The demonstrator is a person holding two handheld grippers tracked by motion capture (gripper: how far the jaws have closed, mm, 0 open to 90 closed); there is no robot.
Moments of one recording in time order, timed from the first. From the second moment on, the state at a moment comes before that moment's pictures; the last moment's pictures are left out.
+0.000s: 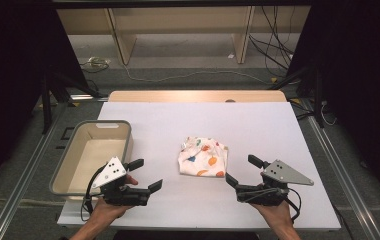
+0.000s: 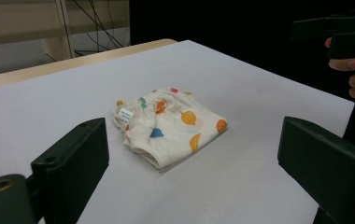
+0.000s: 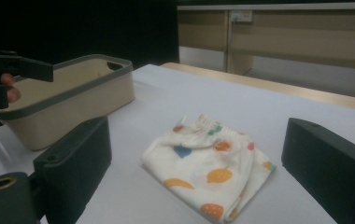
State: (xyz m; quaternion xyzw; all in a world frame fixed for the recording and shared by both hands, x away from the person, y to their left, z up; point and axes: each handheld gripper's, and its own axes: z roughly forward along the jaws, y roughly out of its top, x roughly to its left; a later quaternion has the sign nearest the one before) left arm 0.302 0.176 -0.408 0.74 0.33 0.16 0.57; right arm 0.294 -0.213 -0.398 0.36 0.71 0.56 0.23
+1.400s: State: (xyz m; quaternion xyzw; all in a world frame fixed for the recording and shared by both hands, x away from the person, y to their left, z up) left arm 0.322 0.147 -0.426 0.77 0.36 0.13 0.51; right arm 0.325 -0.214 -0.402 0.37 0.73 0.51 0.26
